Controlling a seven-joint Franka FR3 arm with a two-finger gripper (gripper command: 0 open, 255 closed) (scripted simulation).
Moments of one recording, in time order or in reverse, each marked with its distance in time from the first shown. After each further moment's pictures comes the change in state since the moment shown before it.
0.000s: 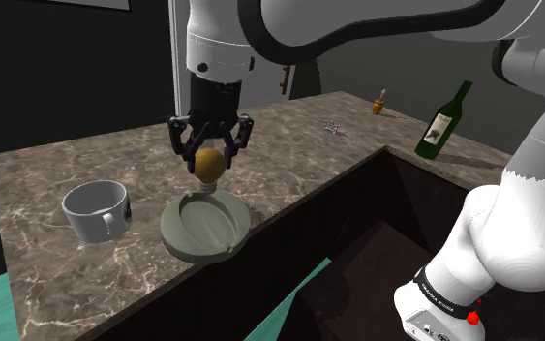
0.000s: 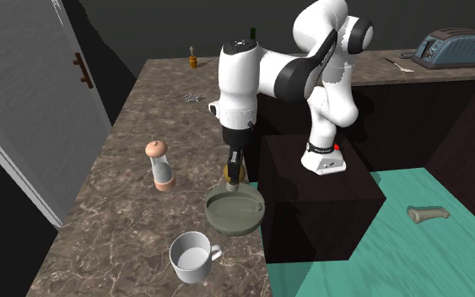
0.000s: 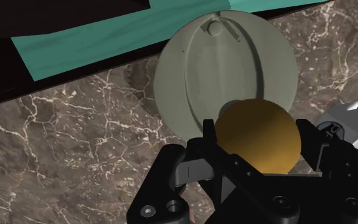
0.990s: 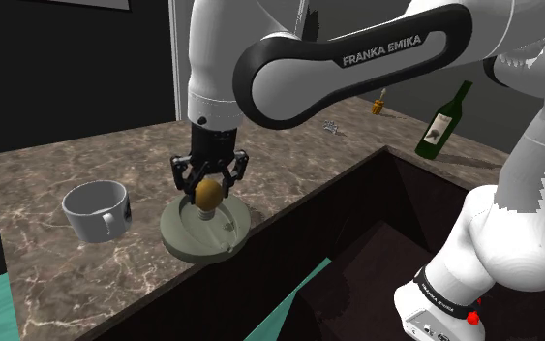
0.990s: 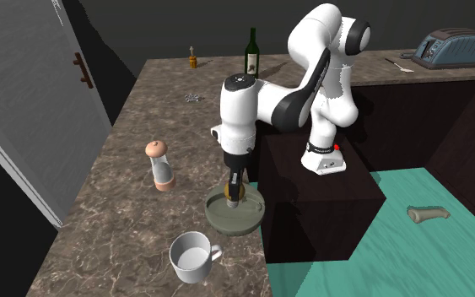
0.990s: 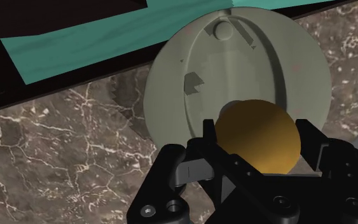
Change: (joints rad) arm 0.002 0.033 -0.002 -0.153 -0.016 0.182 0.011
